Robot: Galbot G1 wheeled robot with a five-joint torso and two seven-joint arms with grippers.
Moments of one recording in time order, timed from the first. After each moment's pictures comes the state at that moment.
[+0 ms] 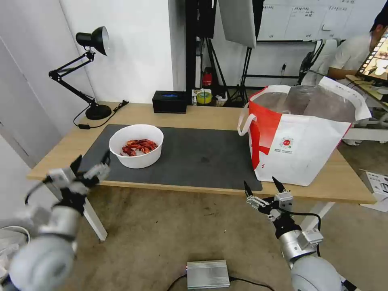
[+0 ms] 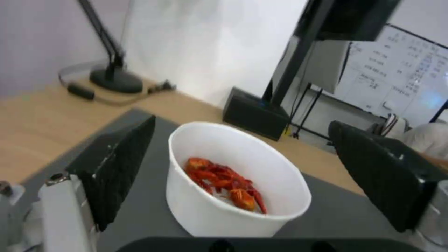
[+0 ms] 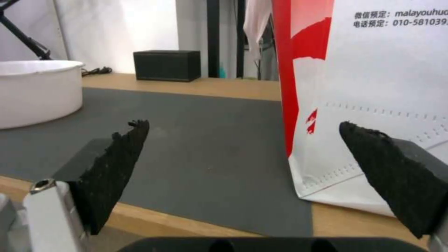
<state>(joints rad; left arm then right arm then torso) 1.50 -0.69 -0.70 -2.24 -1.22 -0.05 -0.41 -1.47 0.74 0.17 2.10 0.52 0.26 0.42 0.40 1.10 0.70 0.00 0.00</state>
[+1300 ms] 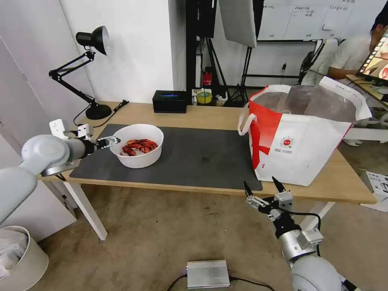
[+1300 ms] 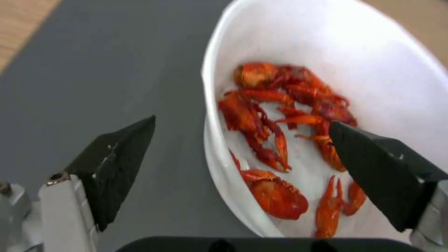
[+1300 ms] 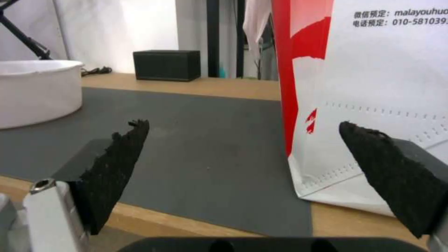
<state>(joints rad) 0.42 -0.55 0.10 -1.61 -1.73 0.60 -0.54 -1.47 0.74 0.17 2.10 0.52 0.26 0.42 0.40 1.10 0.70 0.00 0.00</state>
